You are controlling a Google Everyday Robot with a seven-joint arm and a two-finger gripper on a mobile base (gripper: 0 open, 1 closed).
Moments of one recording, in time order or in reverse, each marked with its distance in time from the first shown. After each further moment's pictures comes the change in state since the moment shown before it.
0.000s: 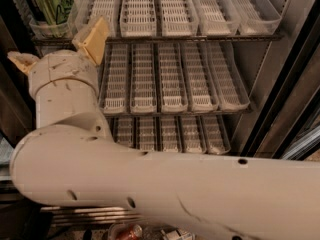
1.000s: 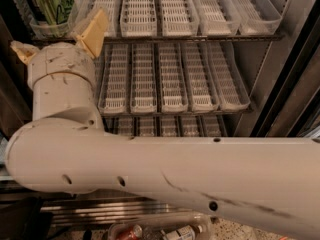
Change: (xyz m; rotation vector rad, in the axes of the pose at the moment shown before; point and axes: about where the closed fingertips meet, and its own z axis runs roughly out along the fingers) arm -0.004 -0.006 0.018 0.075 -0.040 -0.032
